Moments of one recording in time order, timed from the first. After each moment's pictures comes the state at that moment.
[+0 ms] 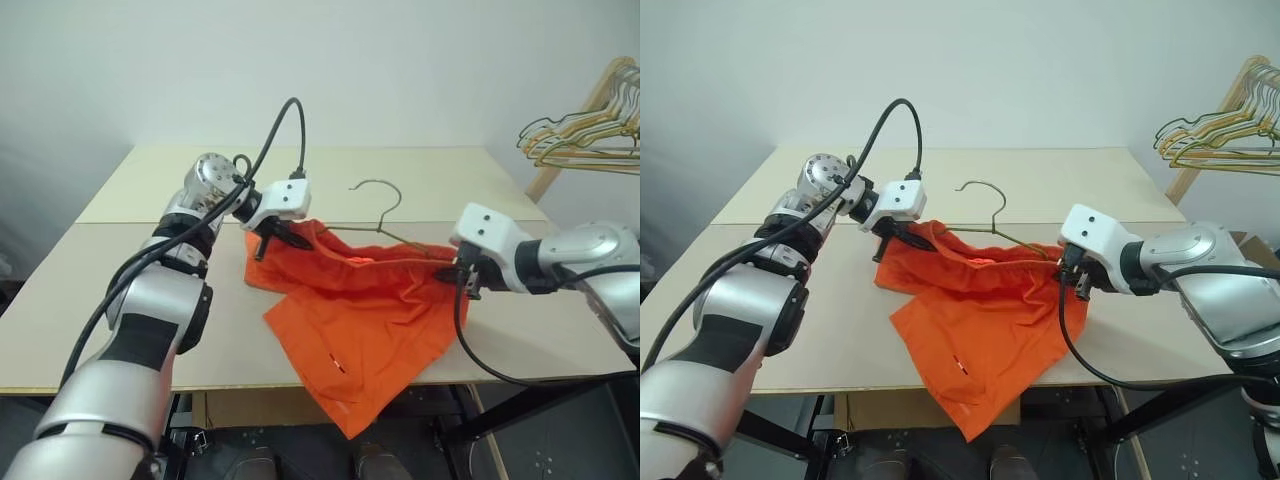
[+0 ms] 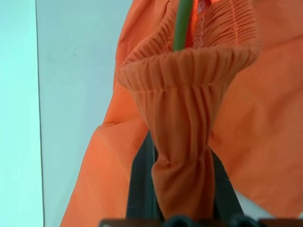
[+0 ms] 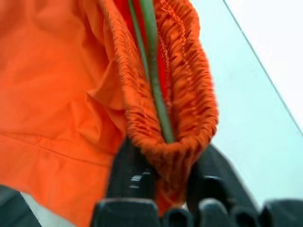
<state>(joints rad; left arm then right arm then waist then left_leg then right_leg) -1.33 0.39 -0.26 1.25 0.20 -0.34 -1.53 -0.58 -1.09 0.18 -0.40 0.33 0.96 0.95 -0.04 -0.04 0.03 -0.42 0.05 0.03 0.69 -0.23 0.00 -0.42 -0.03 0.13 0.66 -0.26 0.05</state>
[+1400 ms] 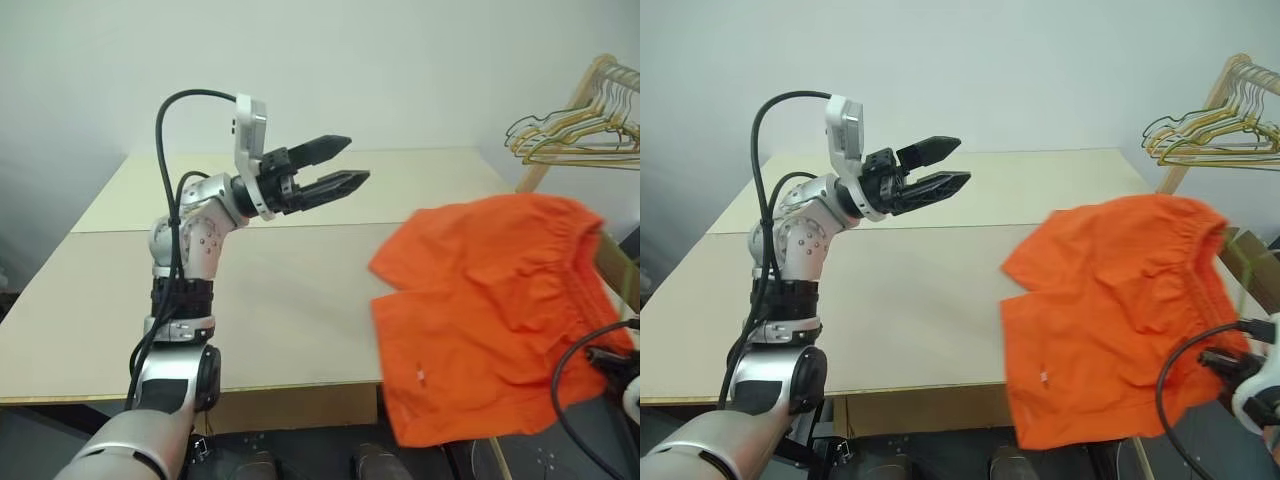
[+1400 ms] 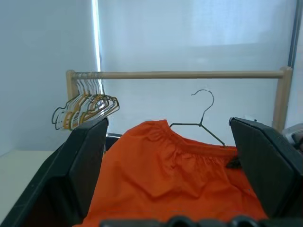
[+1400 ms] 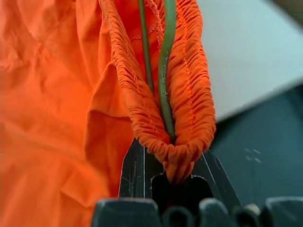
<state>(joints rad) -0.88 0.25 0.15 0.07 -0.57 0.63 -1.09 0.05 -0.51 -1.04 -0.75 0.47 1.61 0.25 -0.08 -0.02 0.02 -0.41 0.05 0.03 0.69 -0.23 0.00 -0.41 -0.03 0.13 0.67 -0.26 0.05</state>
